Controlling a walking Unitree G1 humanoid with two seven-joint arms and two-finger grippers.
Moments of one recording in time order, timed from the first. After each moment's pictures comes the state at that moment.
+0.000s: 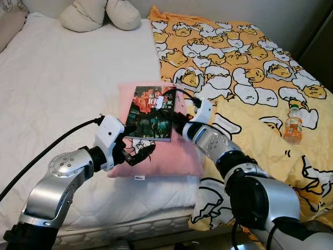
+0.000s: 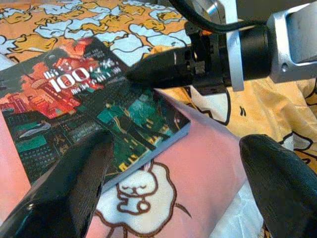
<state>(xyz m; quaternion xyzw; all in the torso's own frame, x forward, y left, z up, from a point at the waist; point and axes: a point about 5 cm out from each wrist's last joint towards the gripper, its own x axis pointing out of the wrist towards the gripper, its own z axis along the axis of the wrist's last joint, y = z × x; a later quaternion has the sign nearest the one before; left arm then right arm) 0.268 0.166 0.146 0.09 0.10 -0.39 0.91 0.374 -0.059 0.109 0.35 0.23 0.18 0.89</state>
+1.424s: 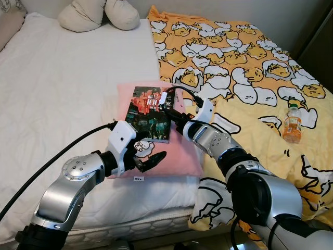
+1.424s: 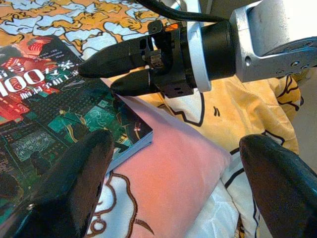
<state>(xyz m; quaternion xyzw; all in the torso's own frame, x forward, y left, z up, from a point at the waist) 0.263 0.145 0.137 0.07 0.10 -0.42 0.90 0.373 -0.060 0.106 0.40 0.26 0.16 0.87</state>
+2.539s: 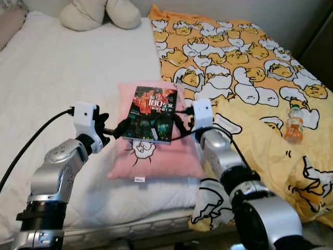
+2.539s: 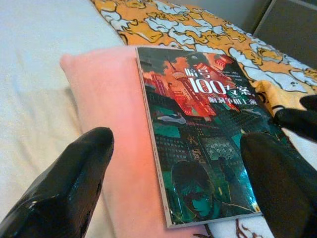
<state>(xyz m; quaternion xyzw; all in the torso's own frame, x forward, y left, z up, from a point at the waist) 0.311 0.208 0.131 -0.06 0.11 -0.19 0.97 0.364 -0.078 0.095 -0.01 0.11 0.15 0.98</state>
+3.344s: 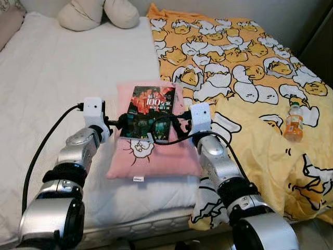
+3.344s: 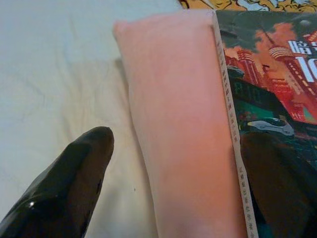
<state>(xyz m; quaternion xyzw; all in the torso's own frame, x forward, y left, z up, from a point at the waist) 0.364 0.214 0.103 -0.04 0.16 -0.06 0.98 0.352 -0.069 0.098 -0.01 0.07 0.16 0.99</state>
